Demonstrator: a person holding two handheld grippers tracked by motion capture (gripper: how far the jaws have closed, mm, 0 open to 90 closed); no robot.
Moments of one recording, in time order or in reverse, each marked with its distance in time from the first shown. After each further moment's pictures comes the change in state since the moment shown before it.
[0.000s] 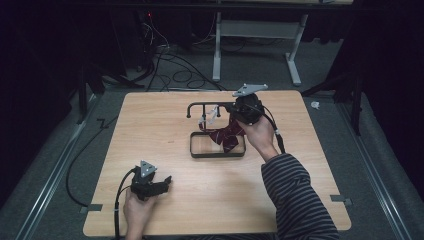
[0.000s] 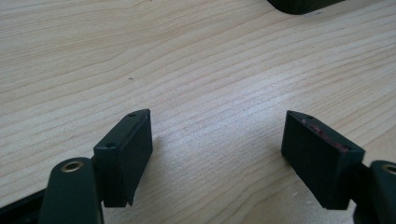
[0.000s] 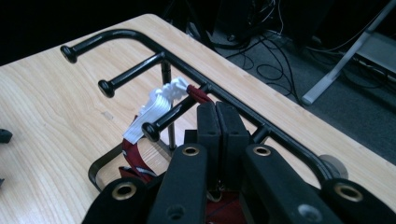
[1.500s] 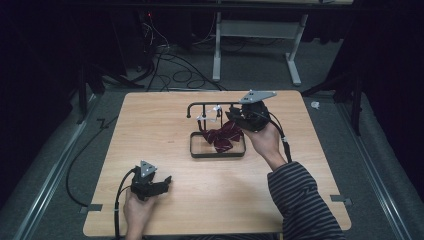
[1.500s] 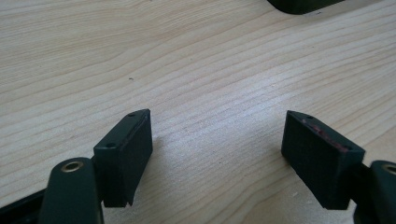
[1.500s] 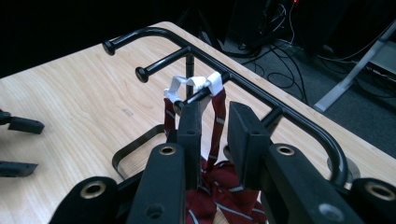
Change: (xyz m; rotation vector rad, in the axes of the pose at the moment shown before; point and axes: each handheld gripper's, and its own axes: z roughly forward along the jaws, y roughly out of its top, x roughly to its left) left arm 0.000 0.000 0.000 -0.001 0.000 0.000; right arm 0.006 -0.015 -0.024 -0.051 0.050 0.000
